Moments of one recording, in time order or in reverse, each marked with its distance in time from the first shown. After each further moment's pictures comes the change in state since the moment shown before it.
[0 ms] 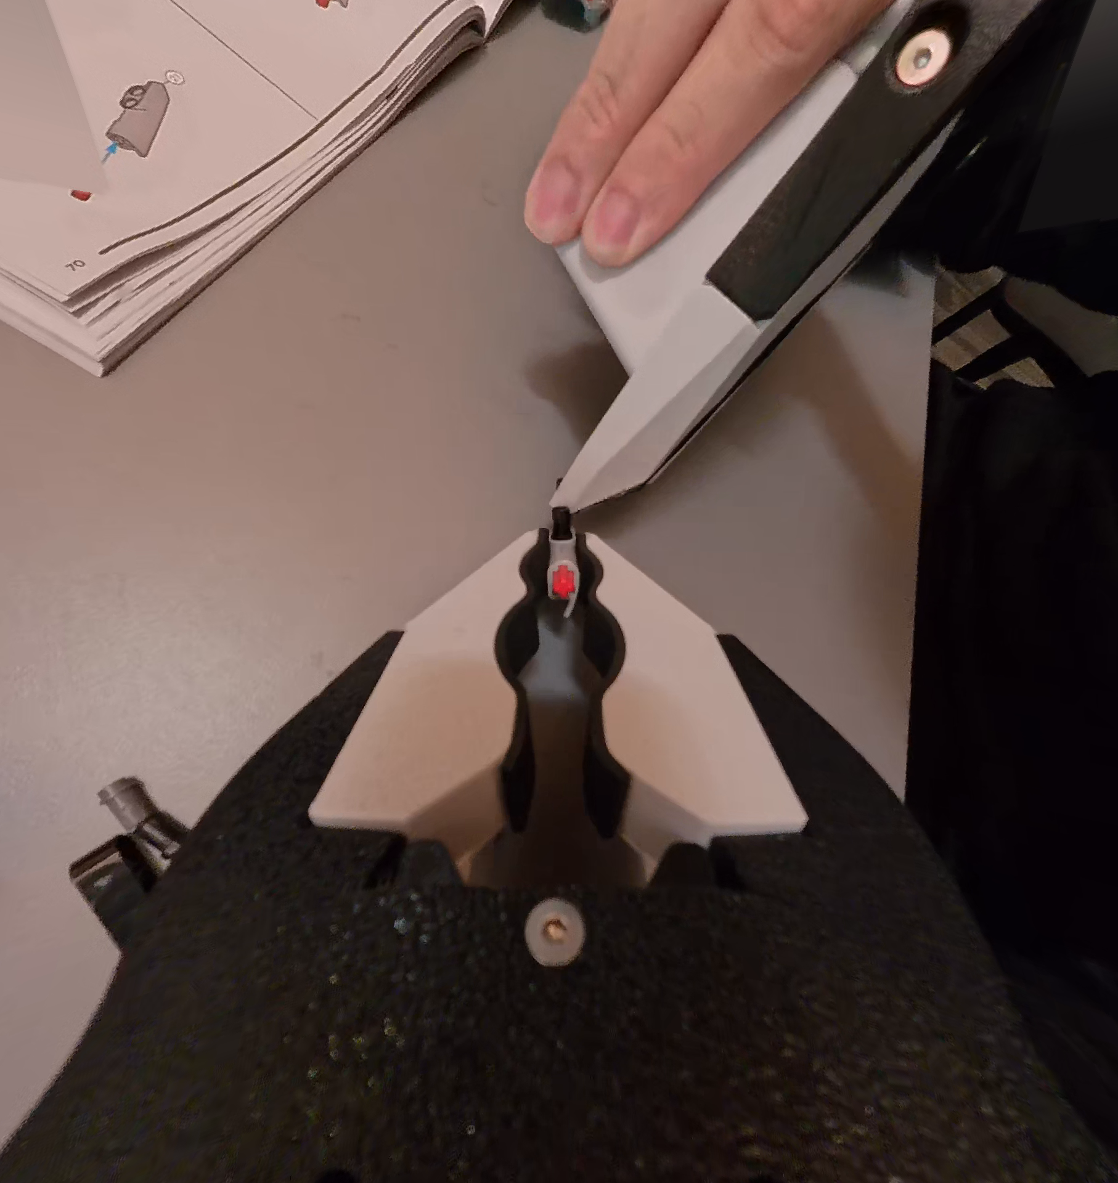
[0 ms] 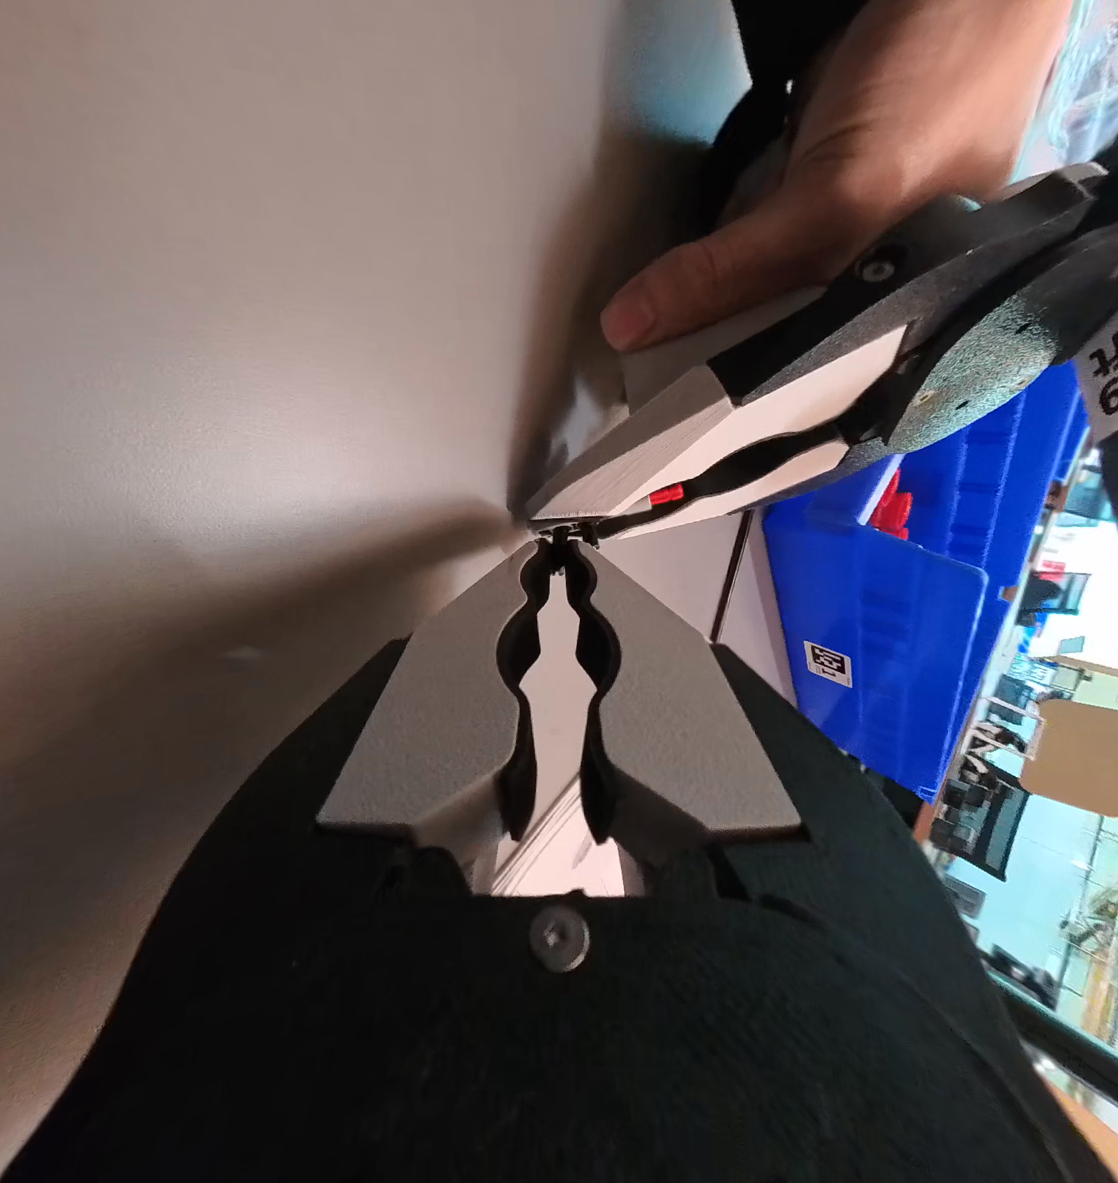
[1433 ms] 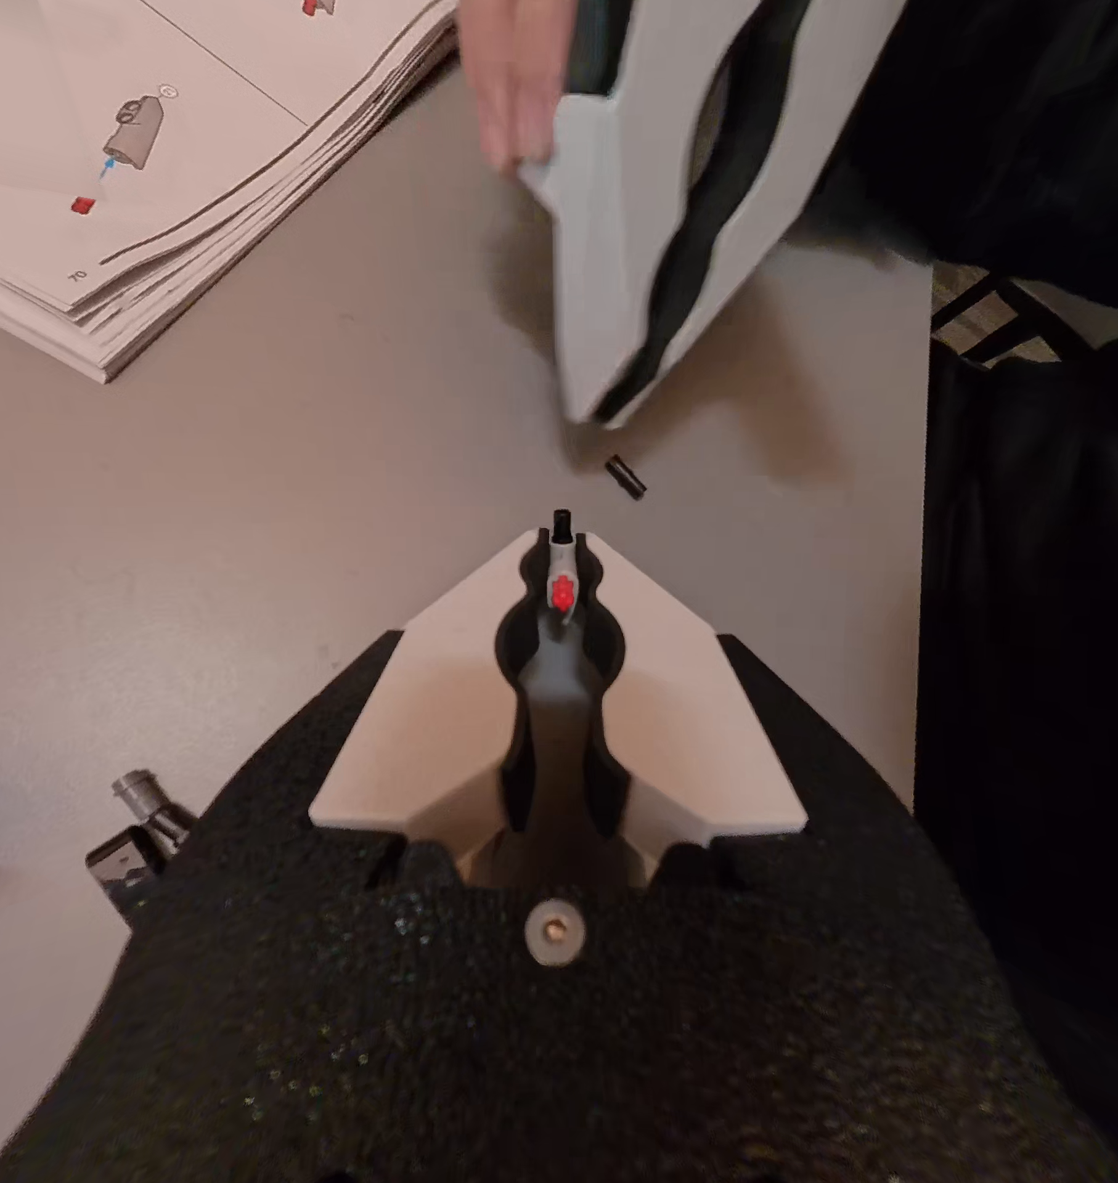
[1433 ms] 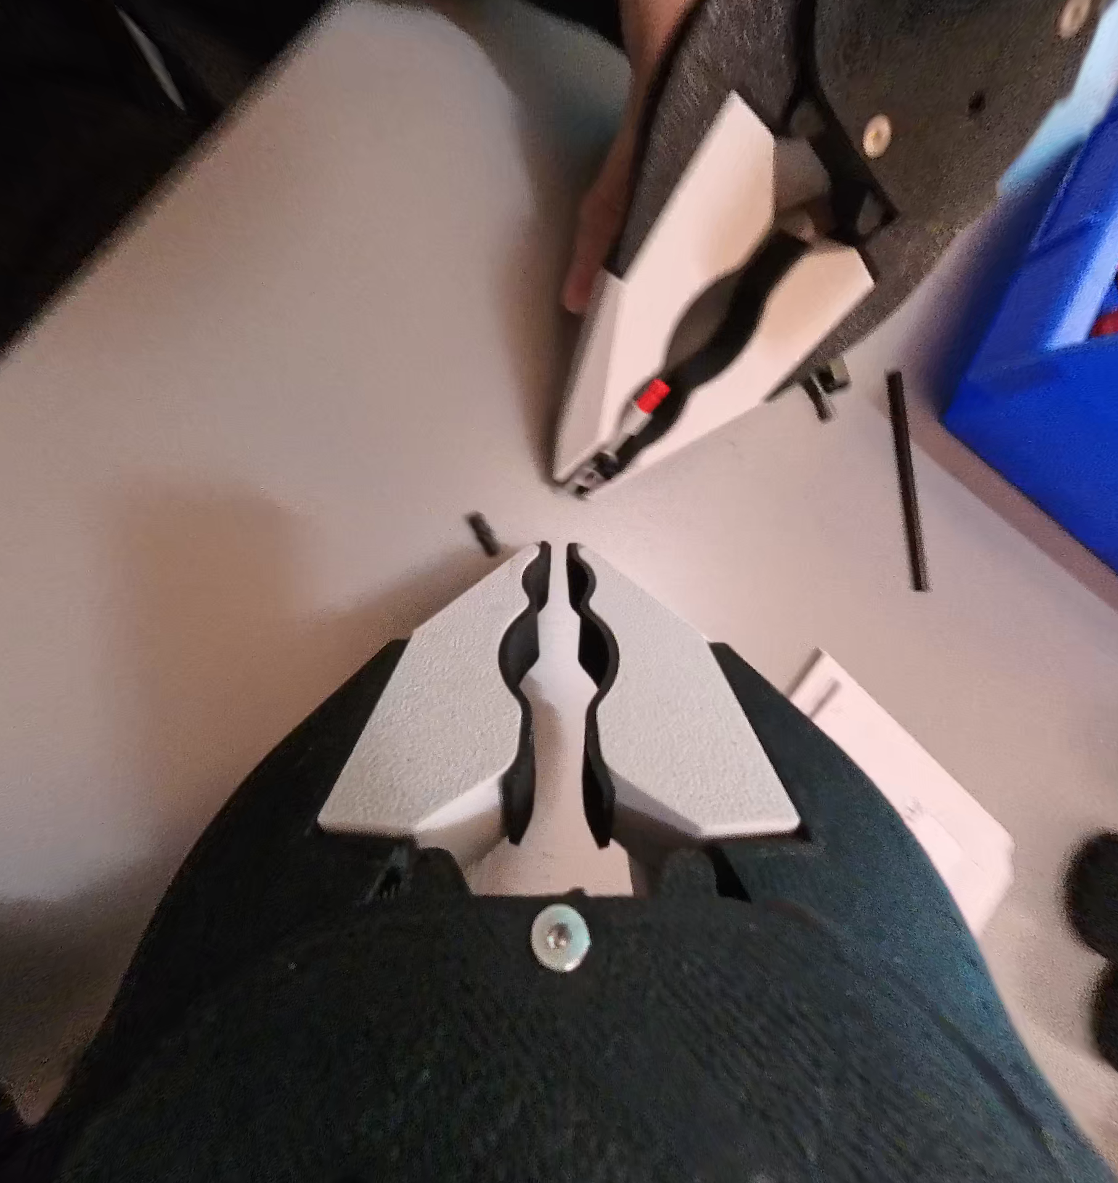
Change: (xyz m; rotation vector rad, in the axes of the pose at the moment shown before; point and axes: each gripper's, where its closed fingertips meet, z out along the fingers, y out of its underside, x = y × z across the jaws) left arm 0.001 0.002 -0.002 0.001 -0.001 0.037; right arm -0.003 0.005 -0.021 0.202 -0.338 0.545
